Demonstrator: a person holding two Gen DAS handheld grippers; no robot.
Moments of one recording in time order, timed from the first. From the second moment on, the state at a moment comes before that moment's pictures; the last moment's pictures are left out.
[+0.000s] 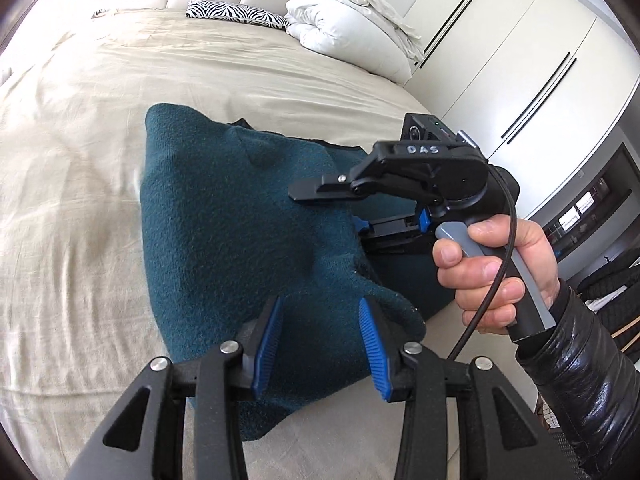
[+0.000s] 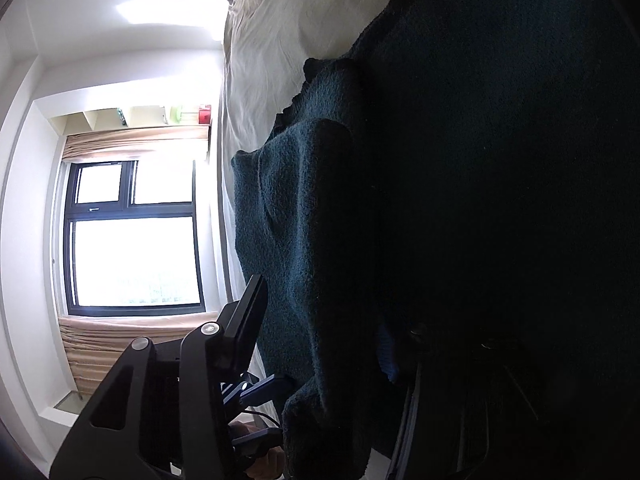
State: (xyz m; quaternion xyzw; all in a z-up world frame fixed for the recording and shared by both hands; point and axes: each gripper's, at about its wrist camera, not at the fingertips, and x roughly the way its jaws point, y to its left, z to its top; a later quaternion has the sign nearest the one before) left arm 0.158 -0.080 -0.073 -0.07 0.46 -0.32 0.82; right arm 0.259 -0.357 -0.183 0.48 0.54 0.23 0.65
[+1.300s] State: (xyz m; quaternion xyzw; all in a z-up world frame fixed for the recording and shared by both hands) left arm 0.216 -0.110 -0.057 -0.06 0.41 -0.30 0.86; right arm 0.242 -0.444 -0.120 0.35 0.56 0.16 0.73
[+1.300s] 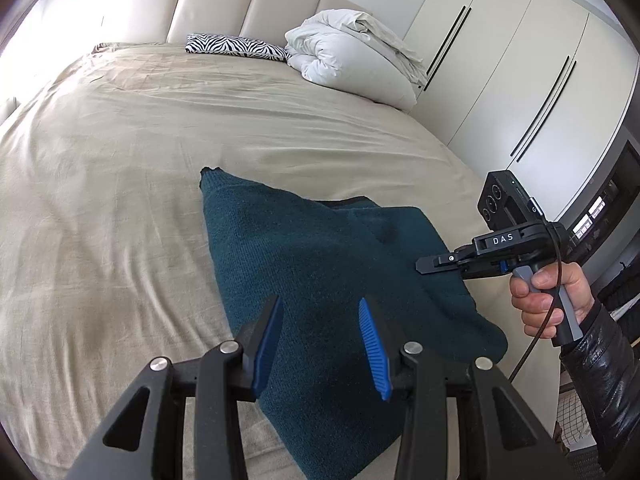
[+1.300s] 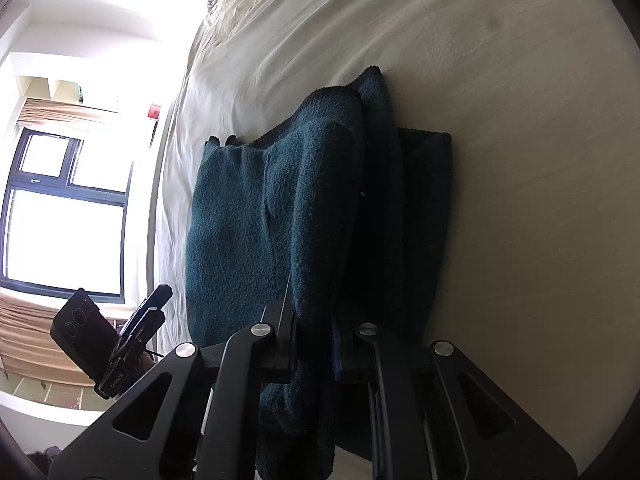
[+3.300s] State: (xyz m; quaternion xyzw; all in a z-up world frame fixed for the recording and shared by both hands) left arm 0.194 -0.131 -0.067 0.05 0.37 -0.27 0.89; right arm 0.070 -0.439 -0.048 0.44 0.42 0.11 0.79
